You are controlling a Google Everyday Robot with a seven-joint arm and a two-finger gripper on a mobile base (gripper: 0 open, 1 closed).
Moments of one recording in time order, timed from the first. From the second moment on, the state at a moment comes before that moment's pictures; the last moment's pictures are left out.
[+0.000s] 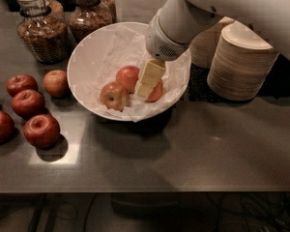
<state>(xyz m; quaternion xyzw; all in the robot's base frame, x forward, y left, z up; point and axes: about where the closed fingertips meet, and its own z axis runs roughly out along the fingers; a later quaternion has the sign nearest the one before) 0.577 -0.007 0.926 -0.66 0.69 0.03 0.30</state>
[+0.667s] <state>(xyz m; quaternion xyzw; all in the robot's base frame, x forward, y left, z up) 0.588 -0.011 0.889 -0.65 0.70 0.05 0.29</state>
